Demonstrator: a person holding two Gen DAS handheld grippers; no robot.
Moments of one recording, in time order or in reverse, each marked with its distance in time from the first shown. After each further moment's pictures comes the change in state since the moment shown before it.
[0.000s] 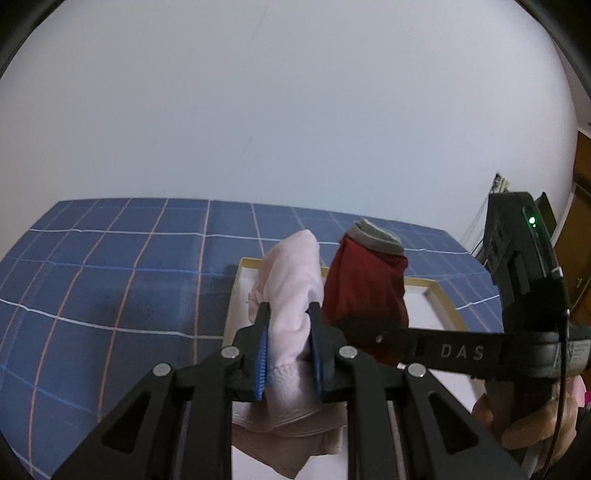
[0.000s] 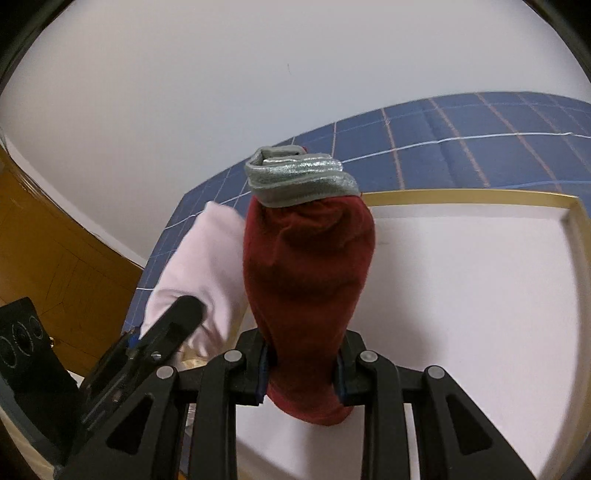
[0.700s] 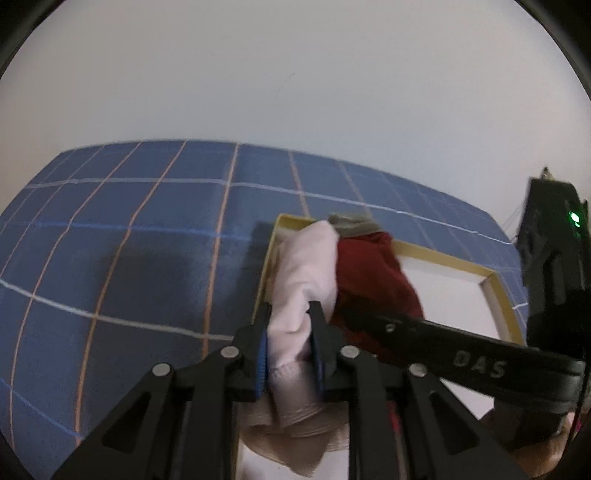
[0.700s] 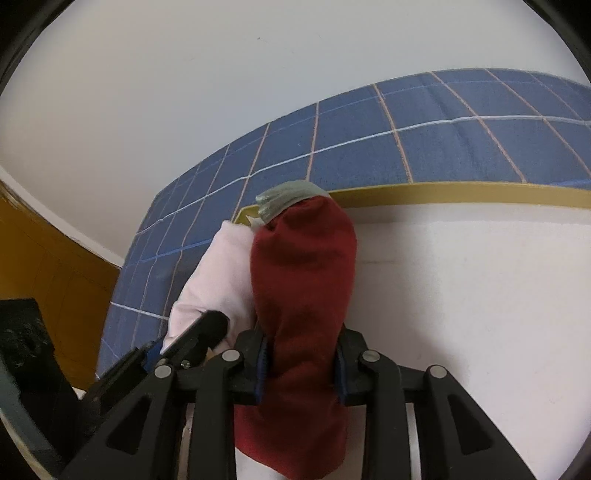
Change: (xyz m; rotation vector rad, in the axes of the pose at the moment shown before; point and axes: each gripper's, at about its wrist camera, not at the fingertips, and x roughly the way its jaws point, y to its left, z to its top) left arm 0.066 0.016 -0.002 -0.105 0.191 0.104; right arm 0.048 -0.008 0.016 0.054 0.030 -0.039
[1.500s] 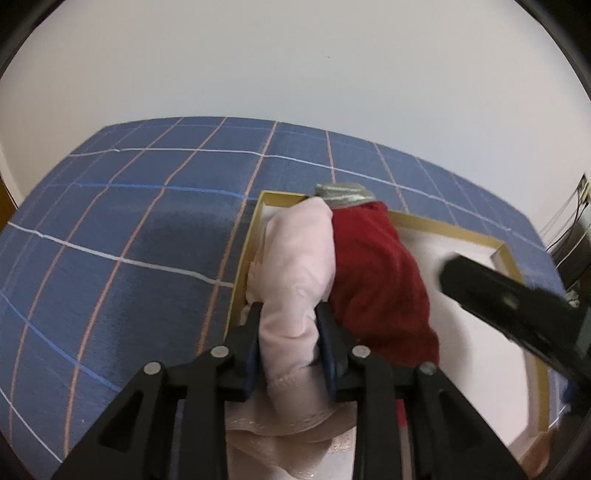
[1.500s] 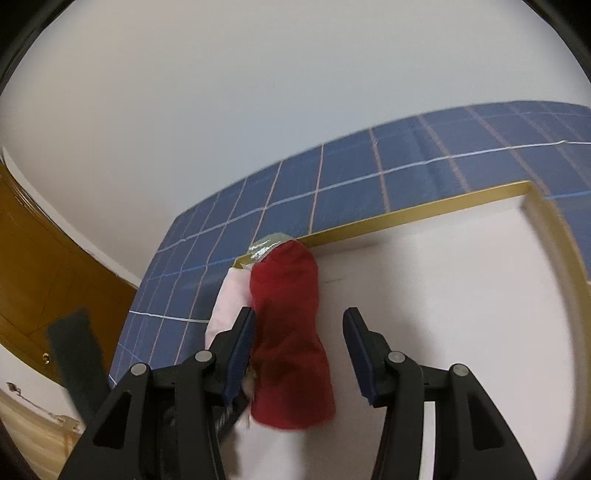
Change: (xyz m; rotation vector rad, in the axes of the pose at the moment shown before) left arm -0.013 -0.020 -0.026 -0.086 0.034 0.168; right arm -0.074 -0.005 -0.015 -0.032 -0.136 0.020
